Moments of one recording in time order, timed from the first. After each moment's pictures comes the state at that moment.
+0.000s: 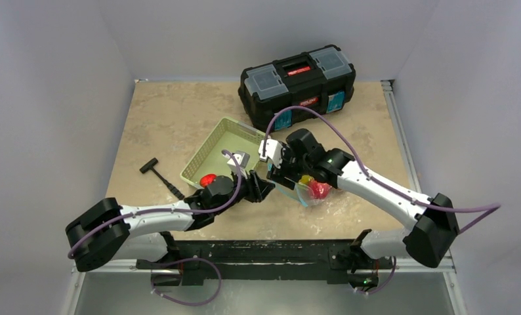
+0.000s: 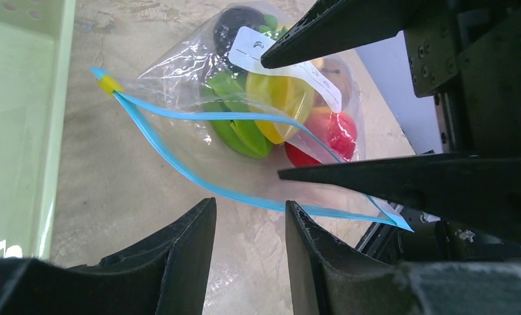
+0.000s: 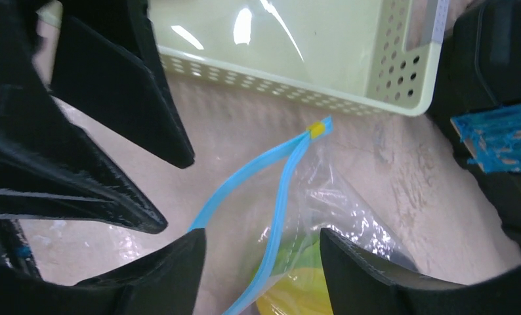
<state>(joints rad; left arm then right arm) -1.00 1.22 0.41 0.60 -0.16 -0.67 0.77 1.30 1.05 -0.55 -0.16 -0.49</state>
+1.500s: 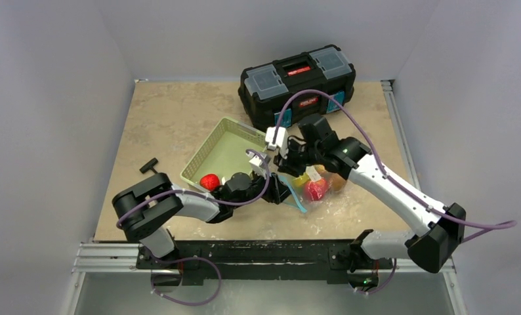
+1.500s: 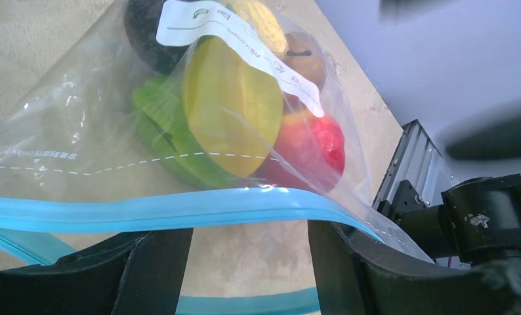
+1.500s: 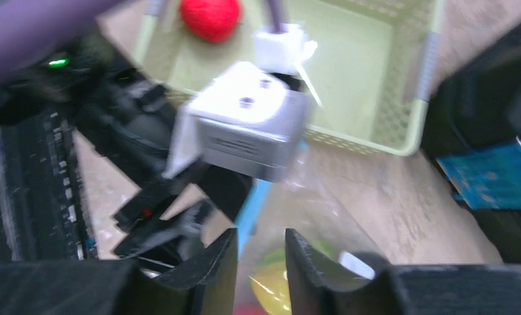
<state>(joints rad) -1.00 1.60 0.50 0.92 0.00 -0.63 0.75 1.28 1.22 -0.71 -0.31 -0.52</state>
